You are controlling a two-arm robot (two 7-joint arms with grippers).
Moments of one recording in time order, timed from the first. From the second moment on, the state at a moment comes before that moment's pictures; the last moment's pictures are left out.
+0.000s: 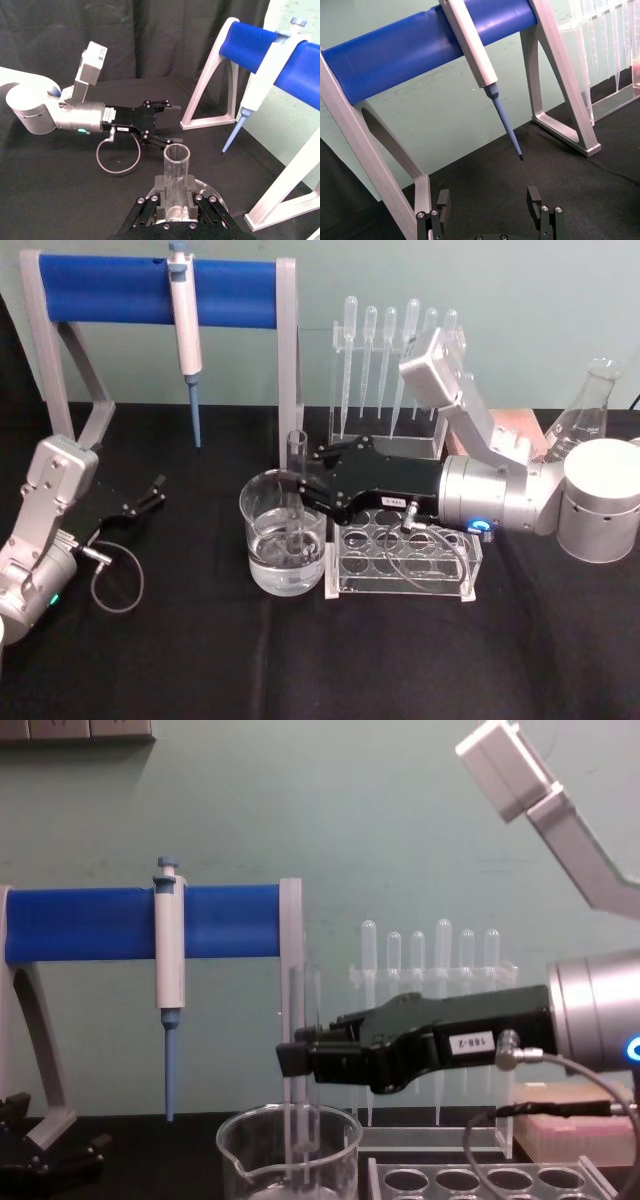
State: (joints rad) left arm -0.20 0.60 0.45 -1.41 -0.25 -0.12 0.03; right arm 0.62 0.52 -0.74 -1.48 0.52 0.16 0.66
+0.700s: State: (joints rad) left arm -0.20 0.60 0.45 -1.41 -0.25 -0.12 0.03; right arm 0.59 0.47 -0.73 -1.41 0.47 0.16 0.66
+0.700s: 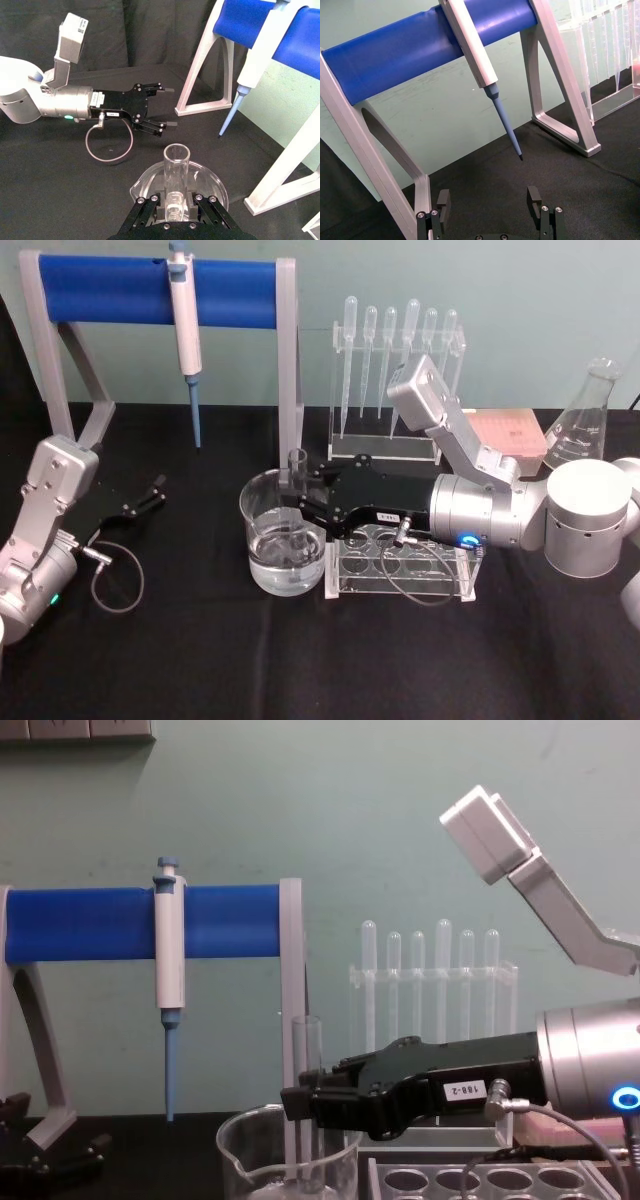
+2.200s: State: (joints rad) left arm -0.20 0.60 0.45 -1.41 -0.25 -0.12 0.03; right arm 0.59 0.47 -0.72 -1.41 0.47 0.16 0.67
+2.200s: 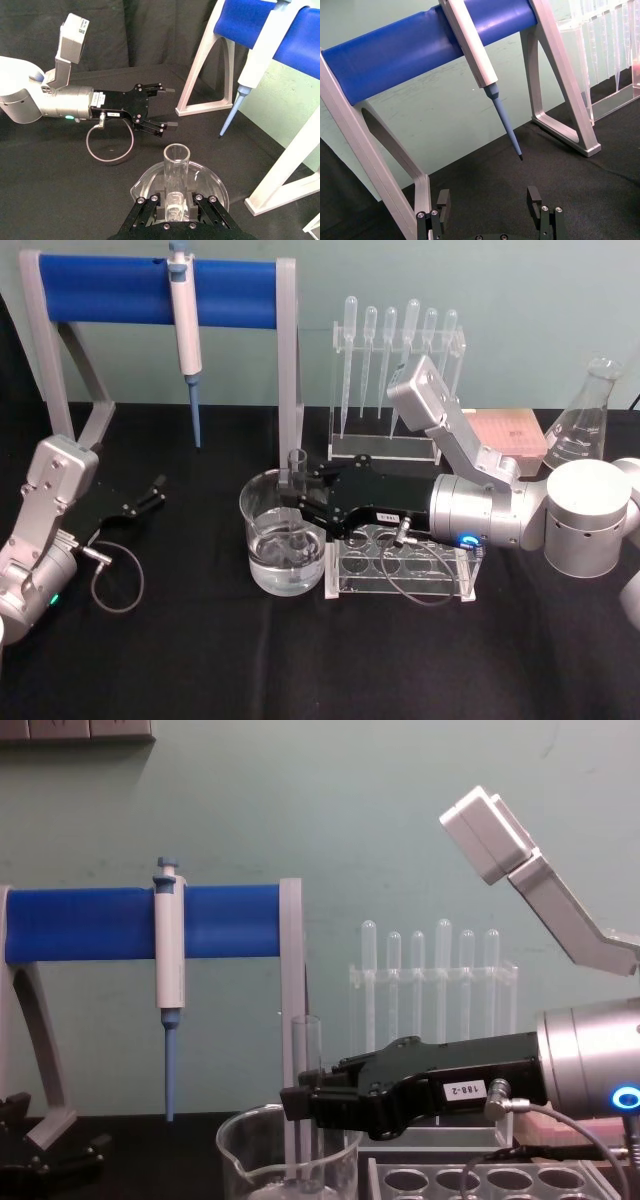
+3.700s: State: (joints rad) left arm -0.20 0.60 0.45 -1.41 -0.25 -0.12 0.03; right arm 0.59 0.47 -0.72 -1.41 0.47 0.16 0.67
